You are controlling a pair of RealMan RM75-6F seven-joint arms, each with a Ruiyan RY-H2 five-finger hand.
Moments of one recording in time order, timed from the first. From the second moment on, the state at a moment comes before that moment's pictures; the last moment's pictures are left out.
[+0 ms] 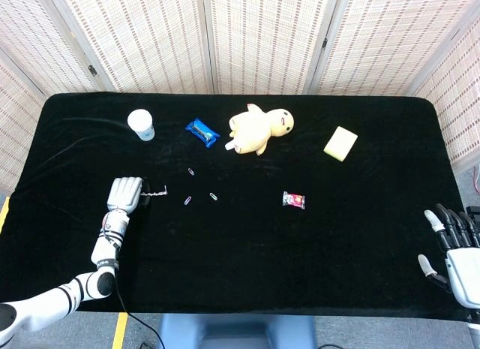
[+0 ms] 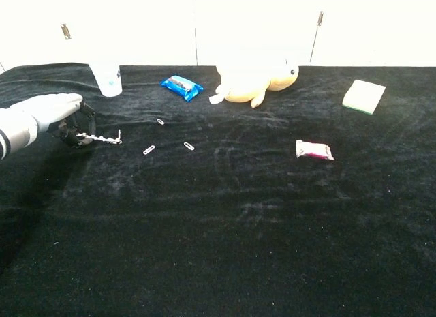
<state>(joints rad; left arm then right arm) -0.73 -1.68 -0.25 -1.08 0.91 0.89 0.38 -0.02 -1.08 0.02 -1.57 -1.63 1.63 0.02</state>
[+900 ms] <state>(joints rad) -0.70 -1.64 -0.19 -1.44 1.00 1.04 0.48 -0.06 -1.07 -0.03 -1.52 -1.77 1.75 0.09</state>
